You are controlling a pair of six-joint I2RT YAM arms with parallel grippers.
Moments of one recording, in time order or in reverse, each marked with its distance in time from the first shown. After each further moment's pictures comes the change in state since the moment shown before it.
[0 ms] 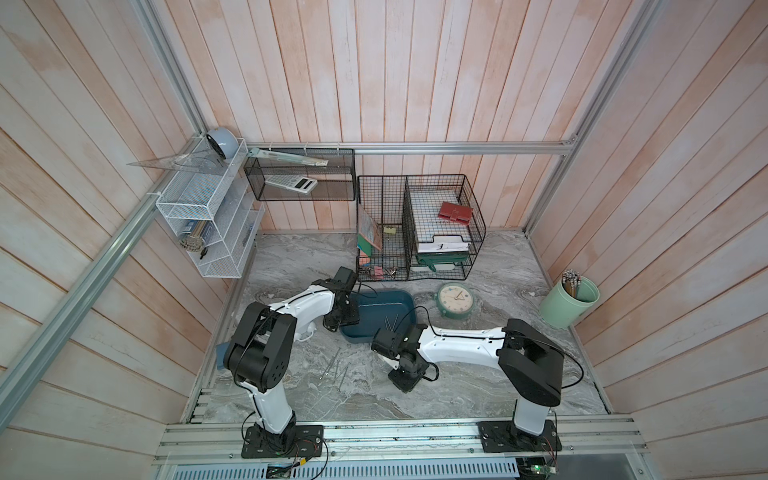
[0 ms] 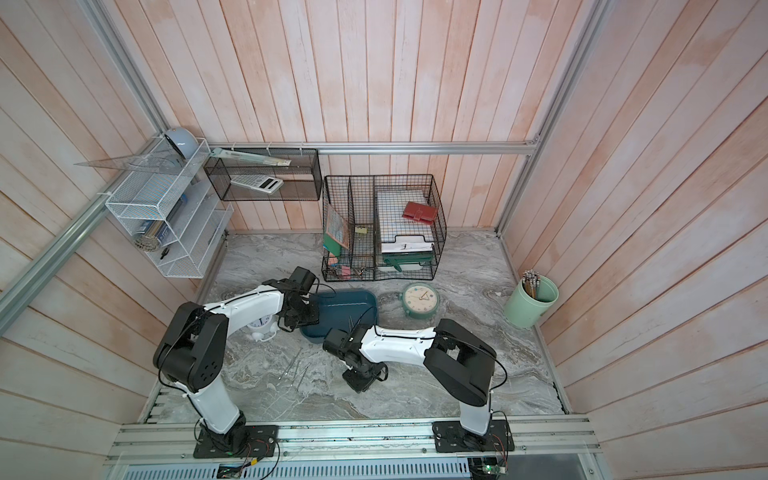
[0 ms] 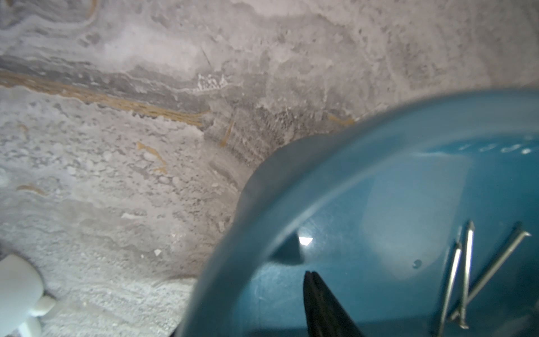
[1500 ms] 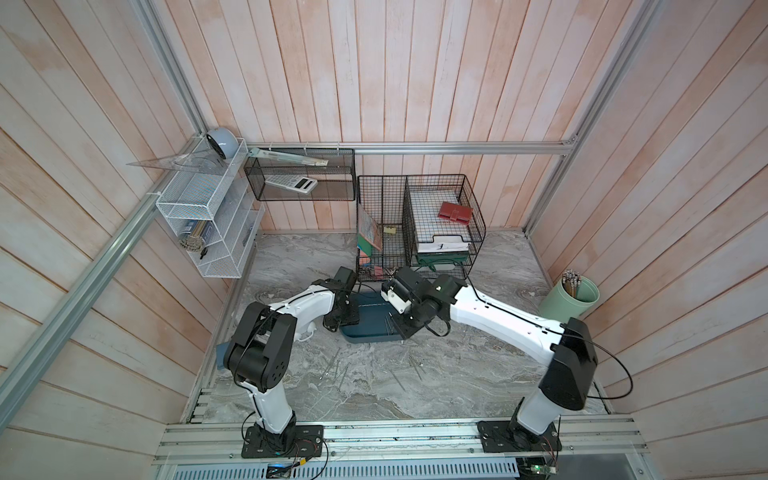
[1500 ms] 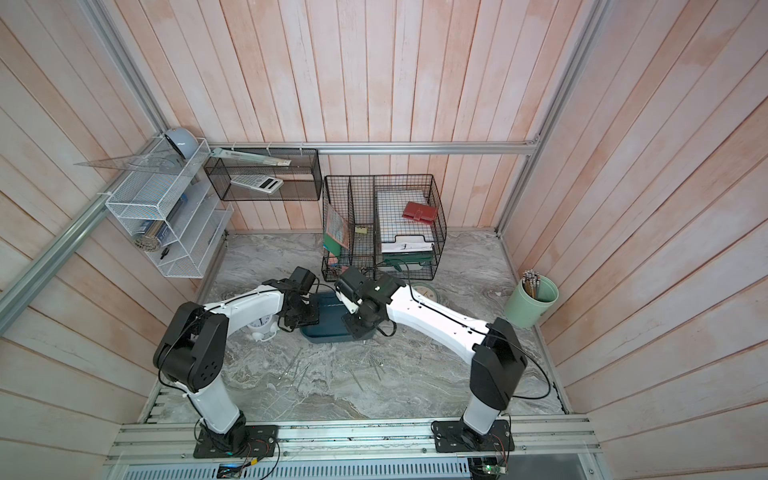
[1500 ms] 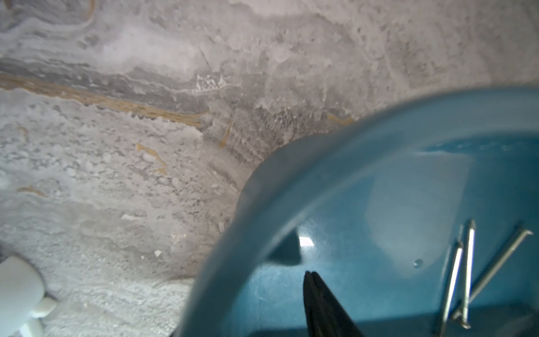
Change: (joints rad) left arm 0.000 0.000 0.000 -0.001 0.000 0.008; right arm -0.259 -0.087 0.370 -0.113 -0.029 -0.080
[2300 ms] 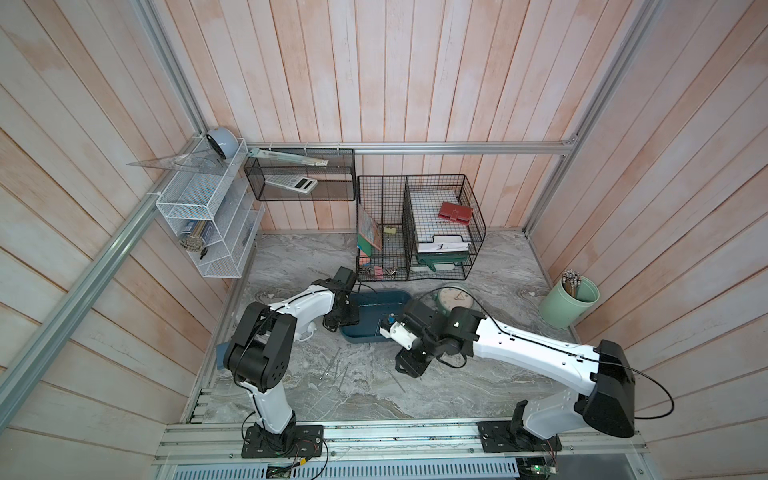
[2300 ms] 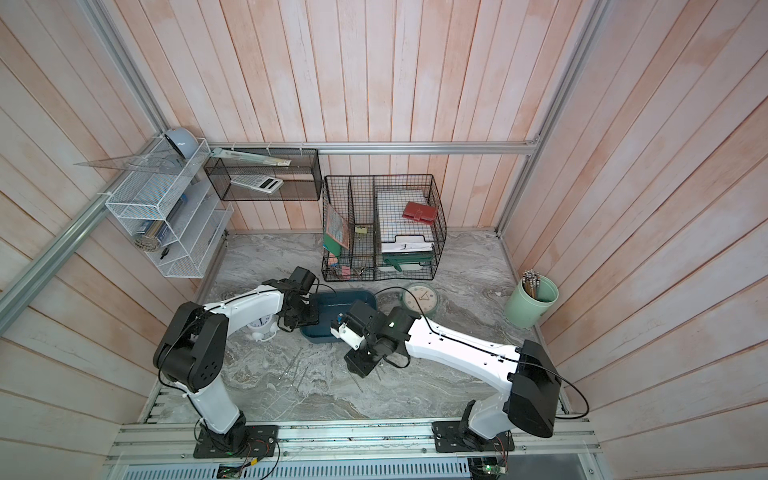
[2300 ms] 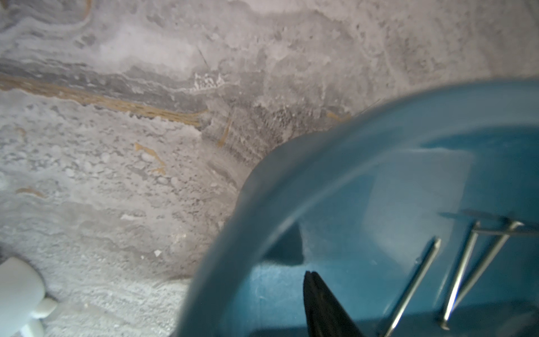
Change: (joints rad) left arm 0.002 0.000 0.000 -0.002 0.003 0.010; right arm 0.206 -0.277 -0.390 0.113 -0.100 -0.019
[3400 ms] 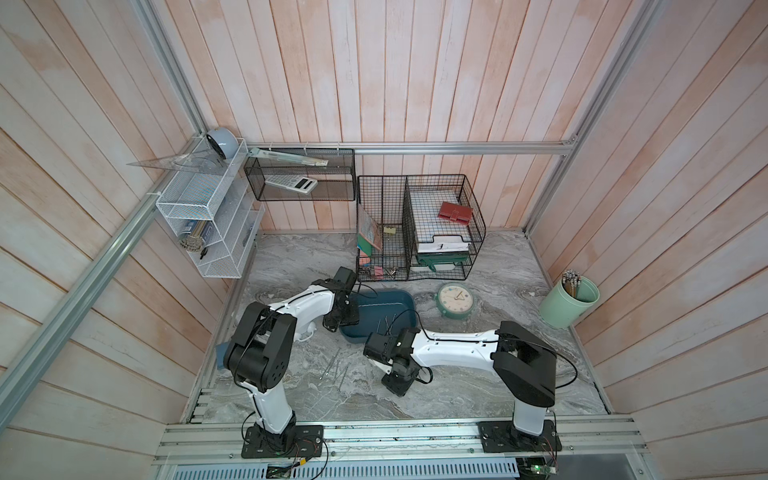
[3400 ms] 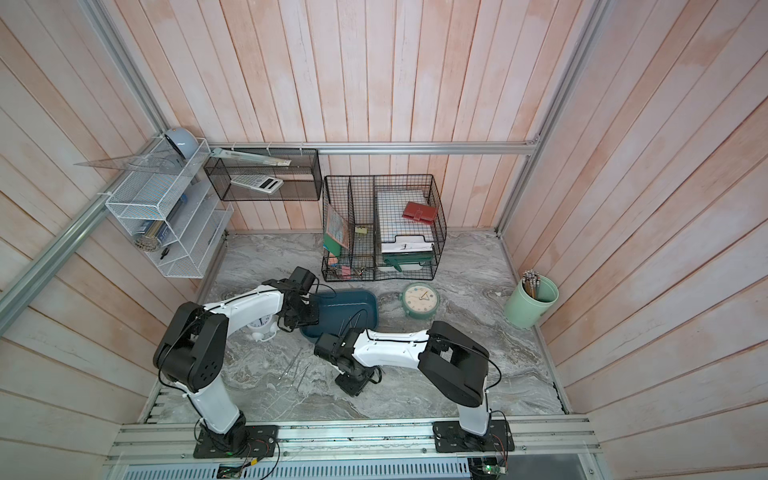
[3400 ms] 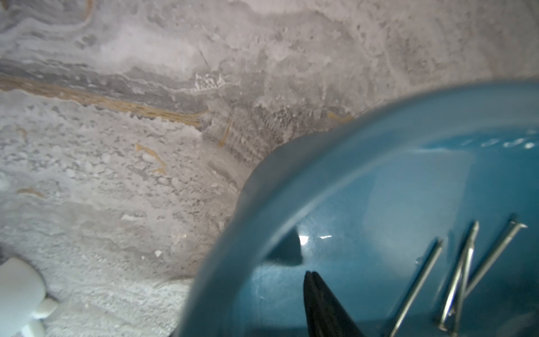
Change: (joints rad) left arm 0.000 0.001 0.000 0.000 0.000 0.001; right arm 0.103 0.406 0.080 0.002 0.133 0.051
